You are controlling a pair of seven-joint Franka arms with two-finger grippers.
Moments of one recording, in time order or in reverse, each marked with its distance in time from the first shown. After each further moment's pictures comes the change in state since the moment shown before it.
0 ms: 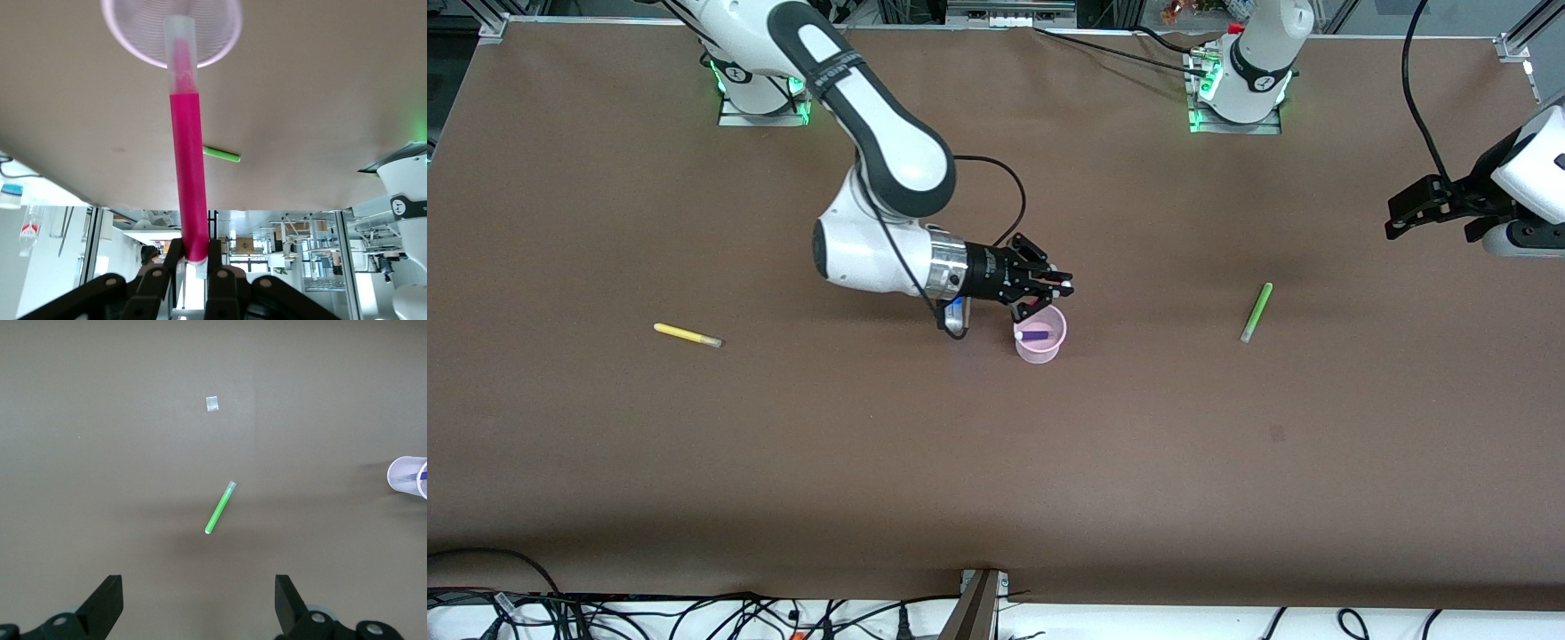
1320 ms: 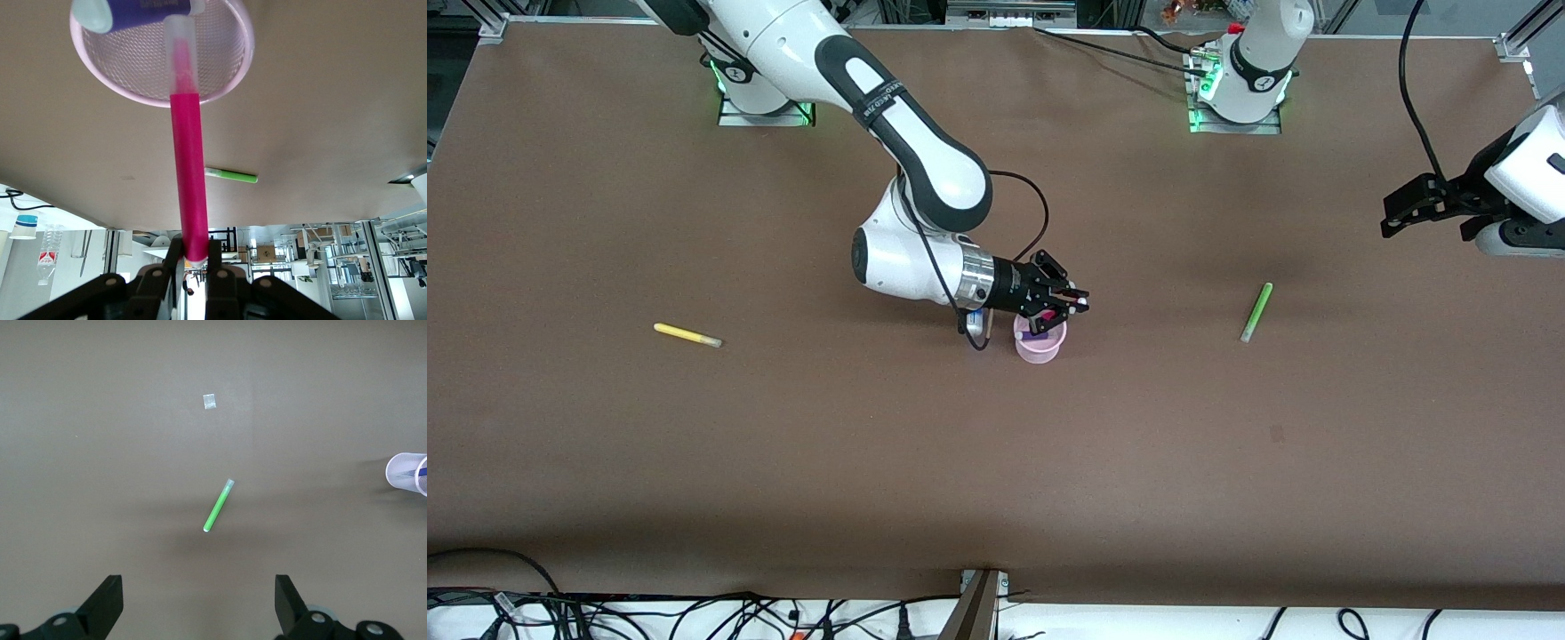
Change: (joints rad) left arm -0.008 0.000 -0.002 0.000 0.000 -0.006 0.000; right arm 0.042 0.123 0.000 0.097 0.004 0.094 0.035
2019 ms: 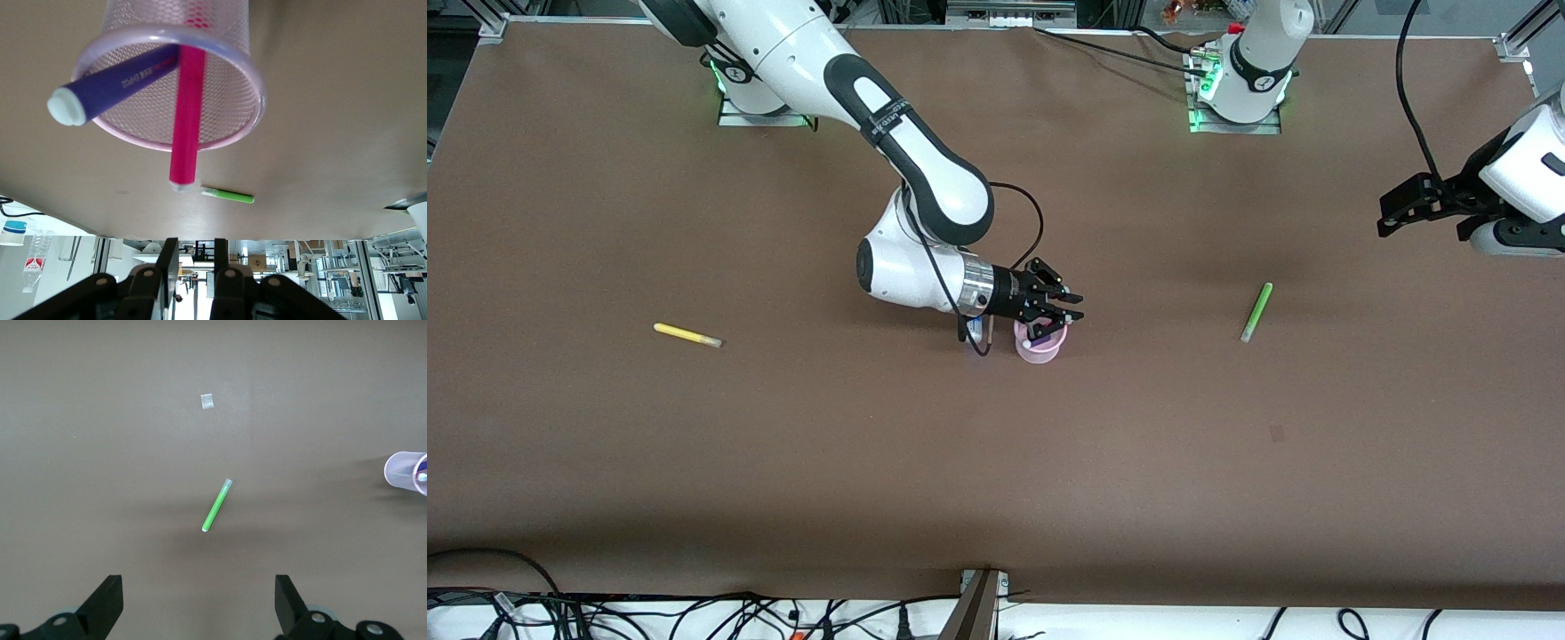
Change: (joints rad) left arm -0.006 0.000 0.000 0.000 0.000 0.000 -0.001; right arm 0.000 0.037 -0.003 0.004 0.000 0.003 -0.078
